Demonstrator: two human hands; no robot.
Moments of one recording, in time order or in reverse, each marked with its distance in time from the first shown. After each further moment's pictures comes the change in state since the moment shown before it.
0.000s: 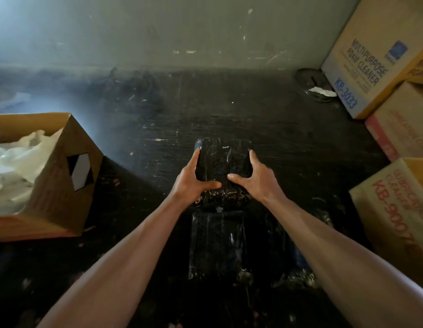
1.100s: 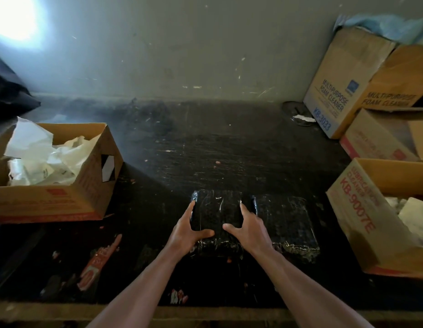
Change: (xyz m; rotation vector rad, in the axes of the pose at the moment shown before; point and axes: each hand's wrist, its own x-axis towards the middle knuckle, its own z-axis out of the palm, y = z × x) left_hand -0.170 -0.056 0.032 -0.063 -0.020 -0.165; right_hand -0.177 0.035 0.049 -0.076 0.037 -0.008
